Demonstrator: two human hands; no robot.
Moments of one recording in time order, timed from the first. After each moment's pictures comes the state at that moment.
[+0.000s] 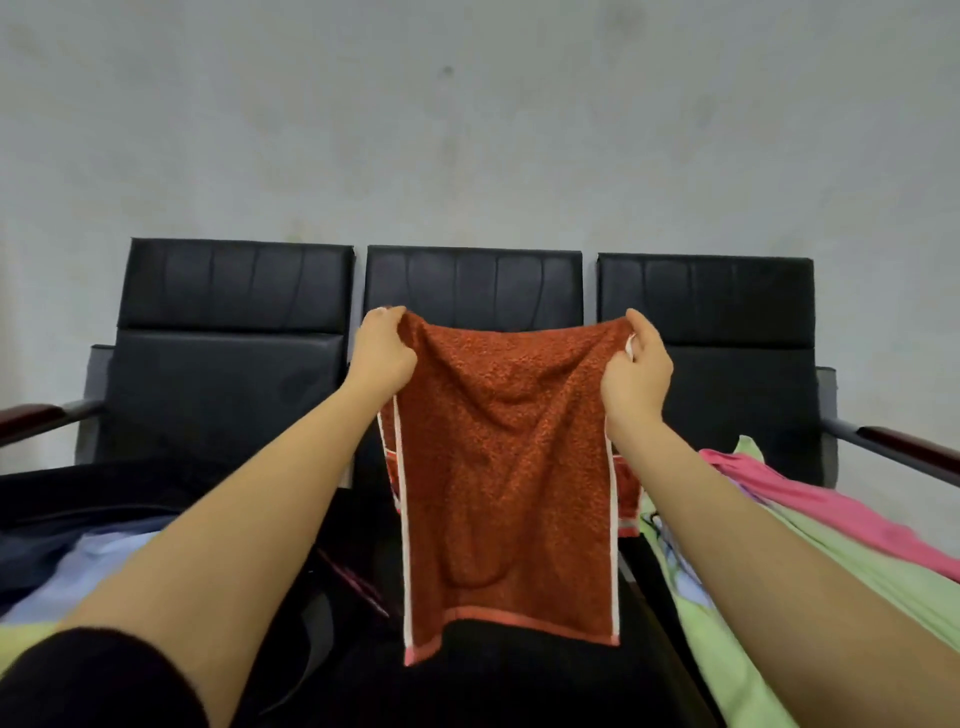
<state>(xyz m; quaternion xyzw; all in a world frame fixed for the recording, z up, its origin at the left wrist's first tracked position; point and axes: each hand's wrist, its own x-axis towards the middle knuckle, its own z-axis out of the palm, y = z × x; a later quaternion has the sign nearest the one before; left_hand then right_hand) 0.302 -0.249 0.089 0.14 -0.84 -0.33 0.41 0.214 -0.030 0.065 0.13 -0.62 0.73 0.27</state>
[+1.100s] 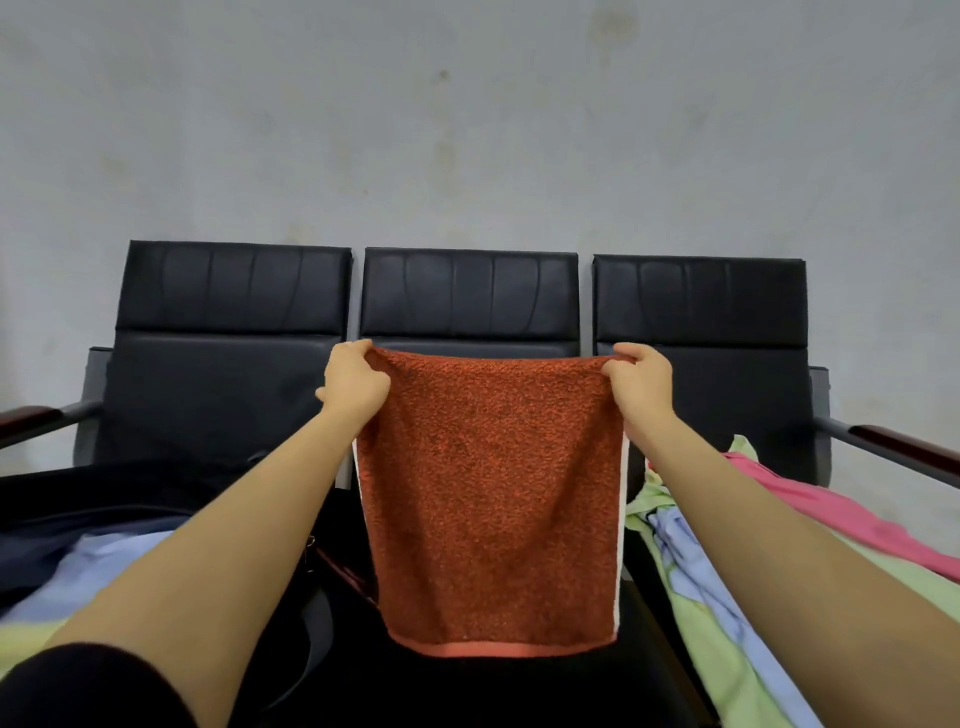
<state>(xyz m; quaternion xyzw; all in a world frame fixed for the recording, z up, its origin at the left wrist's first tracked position) 0.307 -0.271 0.062 0.23 -0.82 -0.35 0.39 0.197 -0.011 0.066 0.09 -0.72 0.66 0.20</state>
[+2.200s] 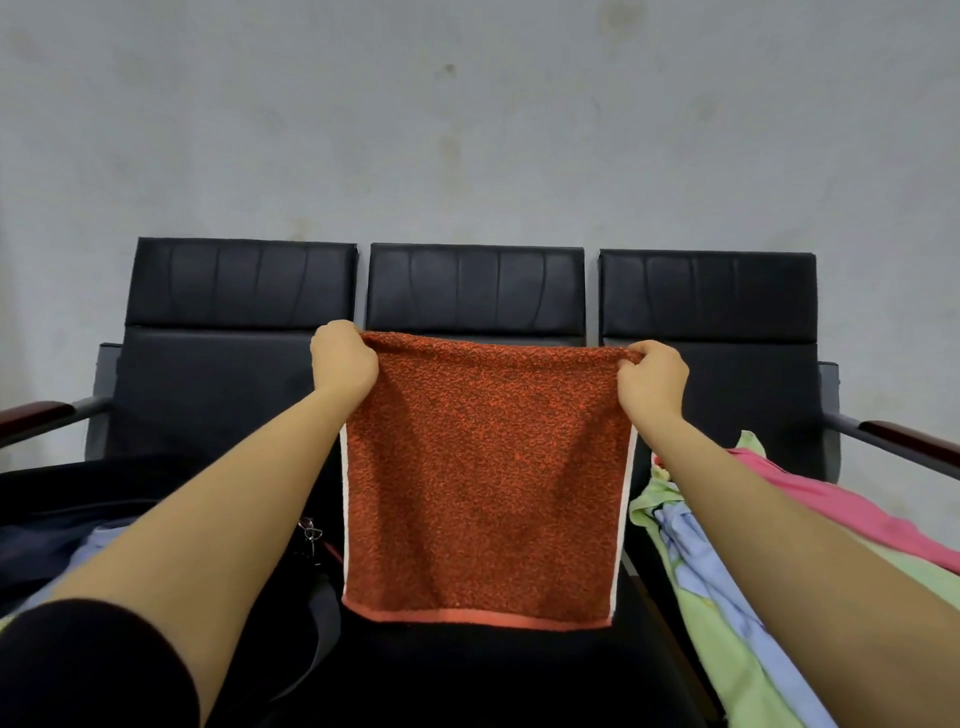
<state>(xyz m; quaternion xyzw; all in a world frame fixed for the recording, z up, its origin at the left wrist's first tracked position) 0.309 -0.288 0.080 0.24 -0.81 -0.28 0.46 0.203 -0.006 0.065 0.10 -0.79 0.51 0.31</state>
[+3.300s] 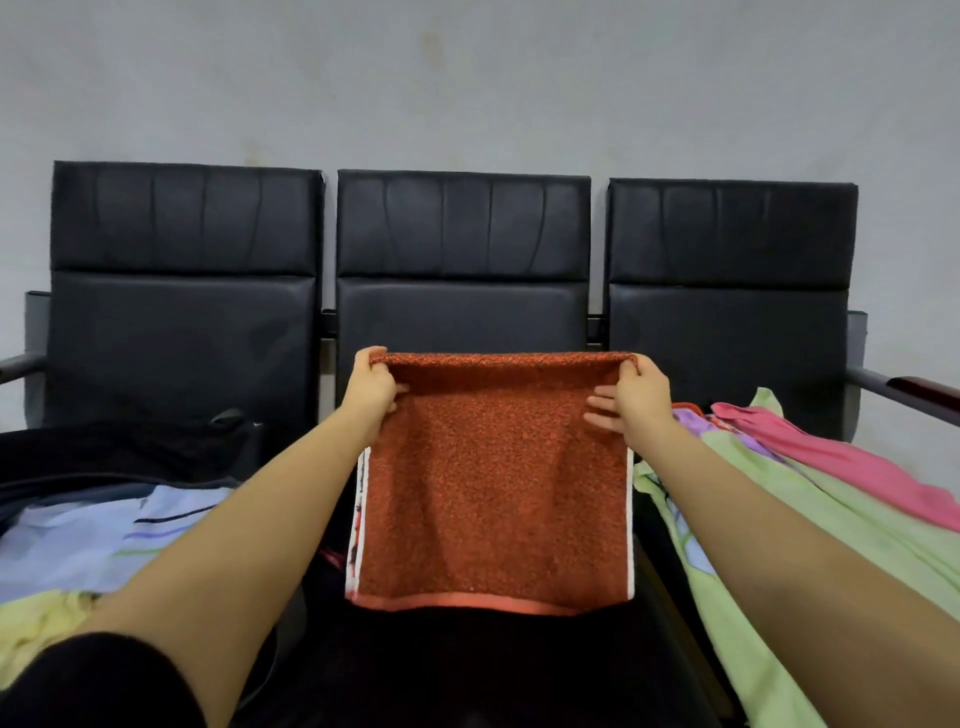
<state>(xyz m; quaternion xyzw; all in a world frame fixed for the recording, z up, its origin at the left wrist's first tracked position) 0.216 -0.282 -0.013 0.22 -0.69 -0.64 0.26 0.127 -0.032 -0.008 0.02 -0.69 0.73 0.03</state>
